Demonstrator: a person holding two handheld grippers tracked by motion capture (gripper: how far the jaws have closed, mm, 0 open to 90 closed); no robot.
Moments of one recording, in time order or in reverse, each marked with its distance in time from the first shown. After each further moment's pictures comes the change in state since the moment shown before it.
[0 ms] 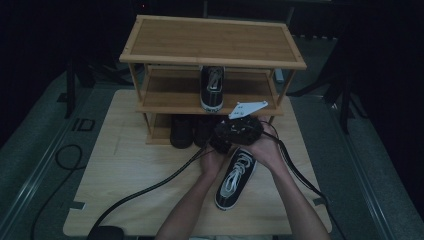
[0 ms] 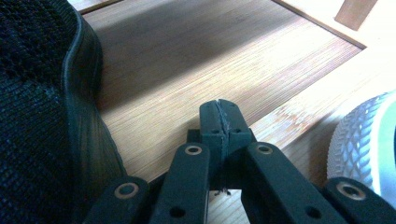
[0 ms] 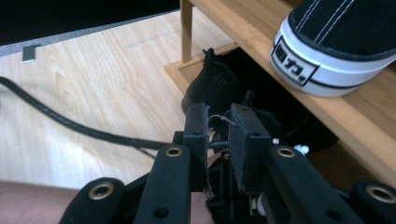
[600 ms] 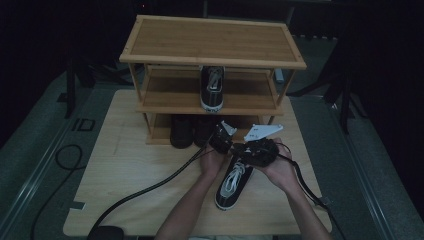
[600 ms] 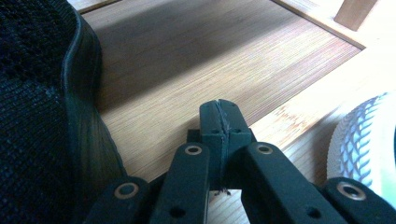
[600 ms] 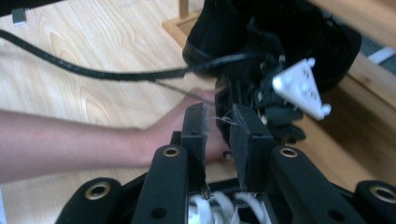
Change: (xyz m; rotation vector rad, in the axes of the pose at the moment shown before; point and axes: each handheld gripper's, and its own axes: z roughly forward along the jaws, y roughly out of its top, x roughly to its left) left arm 0.001 0.000 0.000 0.001 -0.004 0.000; right arm 0.016 -0.057 -0.023 0.067 -0.040 0.051
